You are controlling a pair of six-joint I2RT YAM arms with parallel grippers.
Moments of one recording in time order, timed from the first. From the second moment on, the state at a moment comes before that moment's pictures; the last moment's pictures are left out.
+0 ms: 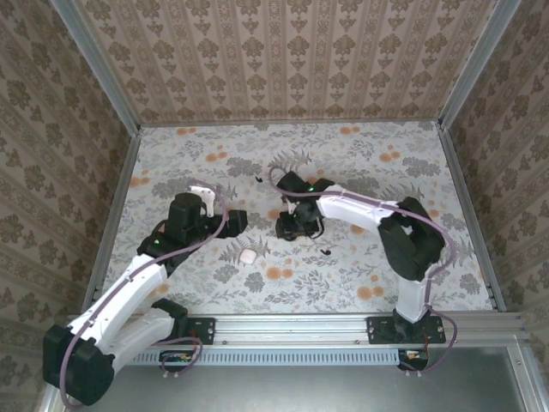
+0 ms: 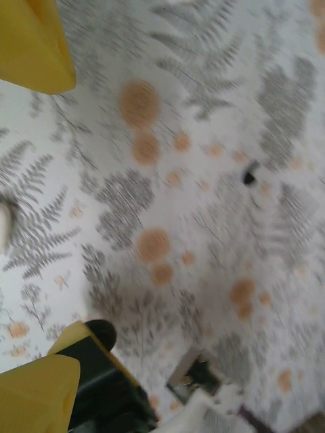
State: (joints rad) left arm -0.52 0.89 0.63 -0.28 0.13 -0.33; right arm 0.68 1.82 1.34 -0.75 -0.21 0.61
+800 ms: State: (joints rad) left arm -0.87 1.22 0.72 0.40 0.04 -0.24; right arm 0.55 1.37 1.20 -0.32 -0.36 1.20
